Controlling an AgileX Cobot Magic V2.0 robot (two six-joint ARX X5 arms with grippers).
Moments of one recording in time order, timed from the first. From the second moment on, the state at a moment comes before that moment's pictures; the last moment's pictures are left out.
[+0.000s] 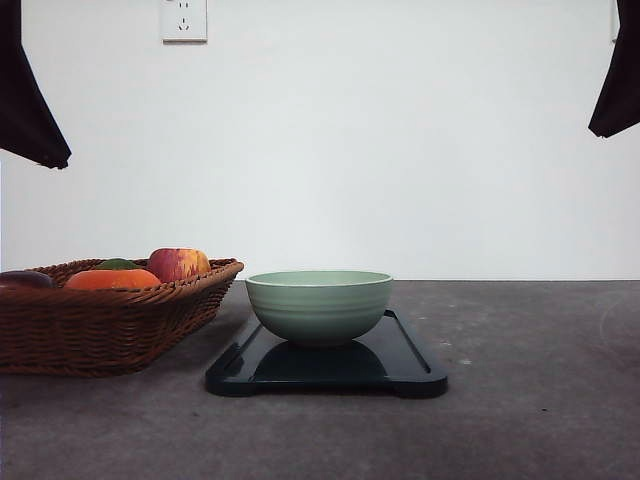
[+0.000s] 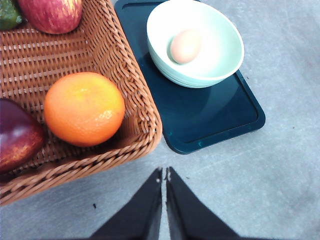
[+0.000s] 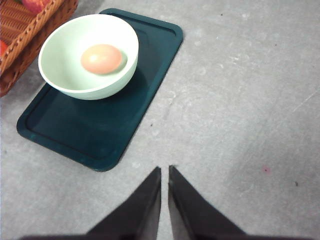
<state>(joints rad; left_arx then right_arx) -0.59 0.77 0.67 -0.56 0.02 -0.30 0.50 0.80 0.75 -0.63 0.01 0.17</state>
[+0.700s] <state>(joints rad) -0.33 0.51 0.52 -0.47 0.02 -0.18 0.50 0.80 0.75 -0.63 0.01 0.17</state>
